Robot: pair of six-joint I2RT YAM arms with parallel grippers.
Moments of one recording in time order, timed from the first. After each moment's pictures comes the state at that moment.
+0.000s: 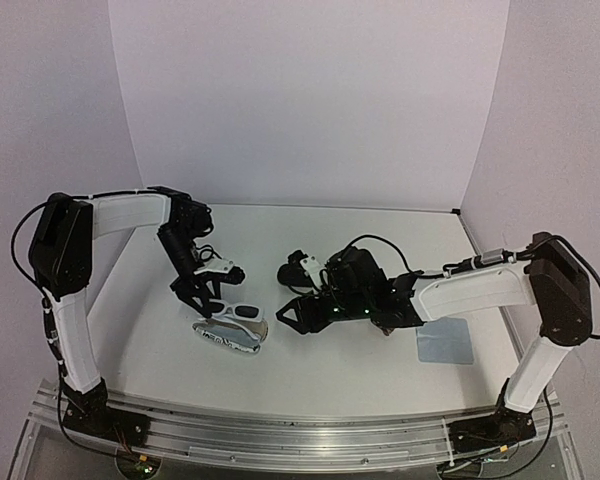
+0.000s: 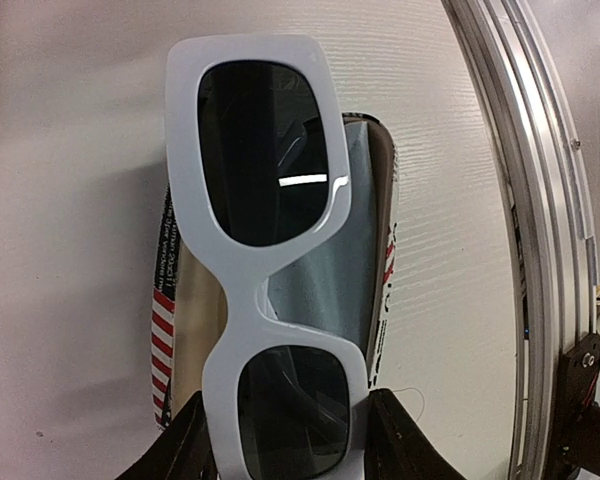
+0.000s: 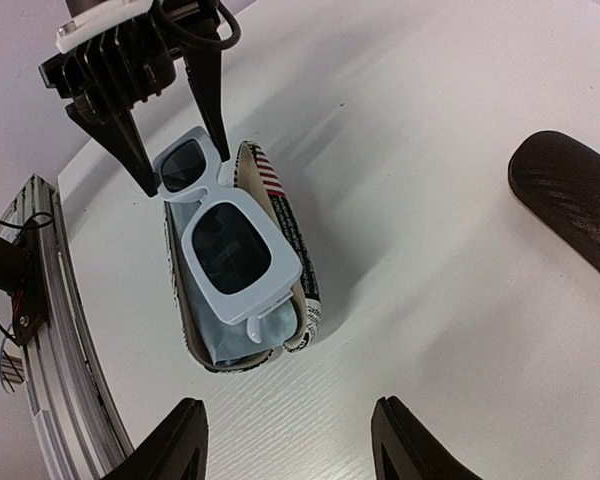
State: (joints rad) left arm -0.45 1.94 1.50 -1.23 0.53 1.36; right arm 1.00 1.76 1.03 0.13 -0.13 0.35
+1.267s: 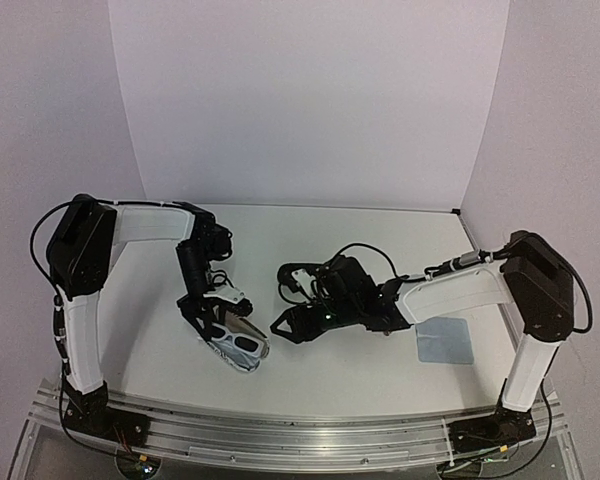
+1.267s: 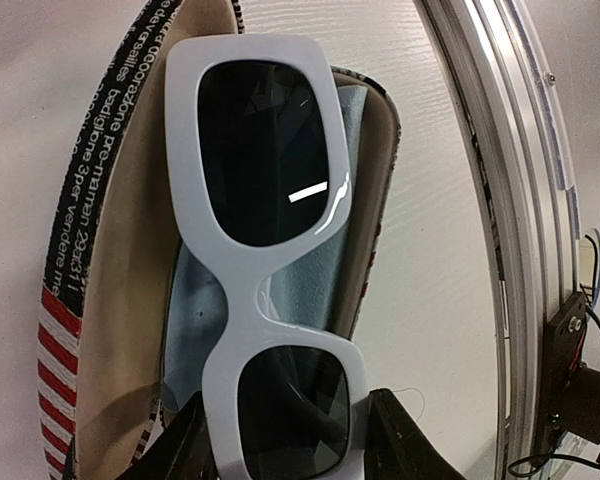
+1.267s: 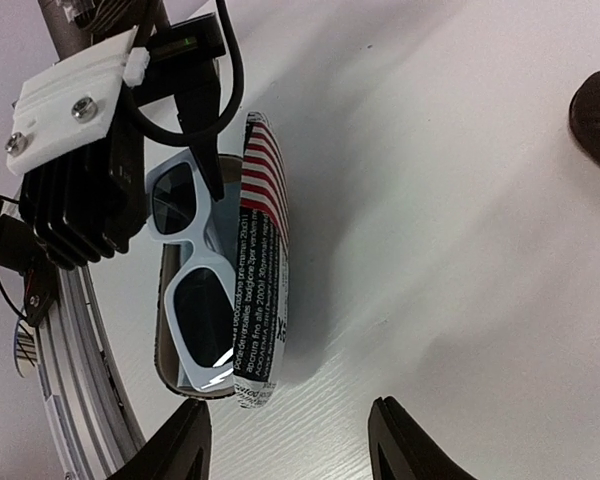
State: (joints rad) left arm -0.57 2.03 1.48 -1.30 0.43 1.42; right arm 1.00 1.85 1.06 0.14 -0.23 0.40
